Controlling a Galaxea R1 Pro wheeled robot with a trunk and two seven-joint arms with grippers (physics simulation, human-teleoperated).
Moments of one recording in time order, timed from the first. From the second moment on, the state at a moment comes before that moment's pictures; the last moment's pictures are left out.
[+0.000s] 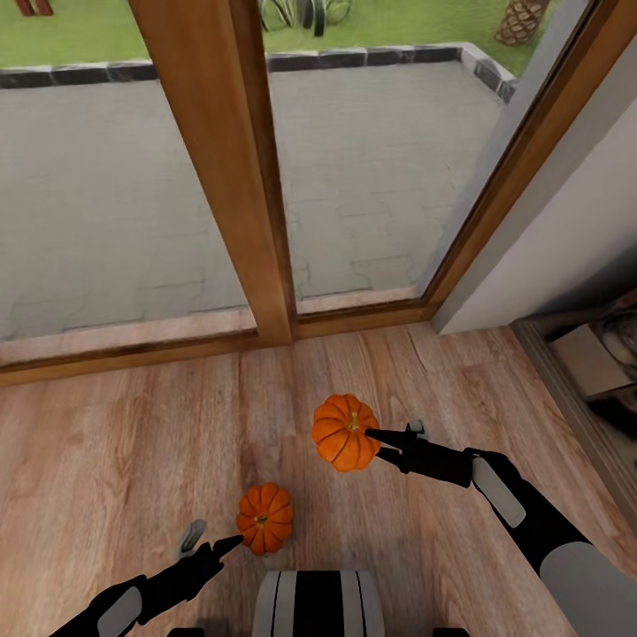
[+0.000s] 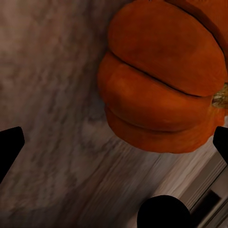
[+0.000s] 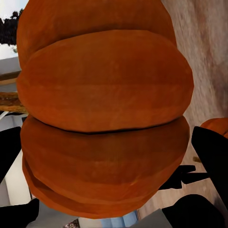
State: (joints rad) left arm -0.51 0.20 -0.31 -0.27 0.98 0.36 -0.74; right arm -0.65 -0.26 0.29 -0.84 -0.91 0.85 1.01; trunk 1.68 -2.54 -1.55
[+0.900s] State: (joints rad) left arm -0.51 0.20 -0.31 -0.27 0.98 0.36 -0.74; right arm -0.65 -0.26 0.29 -0.84 -0.91 0.85 1.01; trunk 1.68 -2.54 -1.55
